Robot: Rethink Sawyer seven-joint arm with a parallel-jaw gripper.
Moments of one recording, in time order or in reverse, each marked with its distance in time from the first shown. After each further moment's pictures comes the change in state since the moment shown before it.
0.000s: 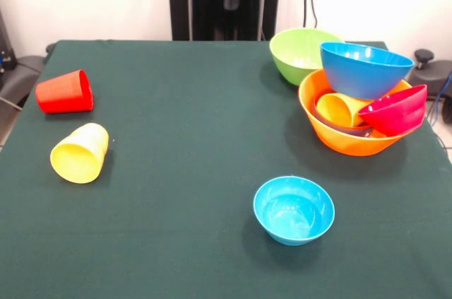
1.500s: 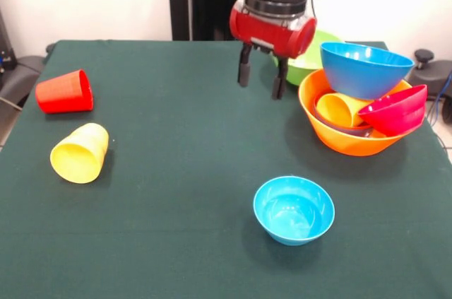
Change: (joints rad) arm -0.051 0.205 0.211 -0.052 -0.198 -0.089 -0.005
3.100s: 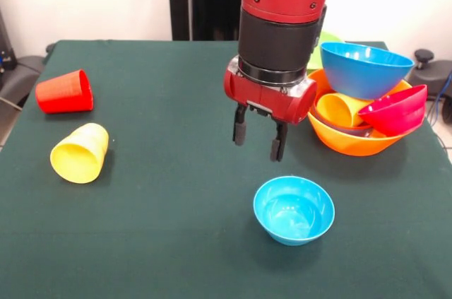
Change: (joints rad) arm -0.014 0.187 0.043 -0.340 -0.037 0.161 0.000
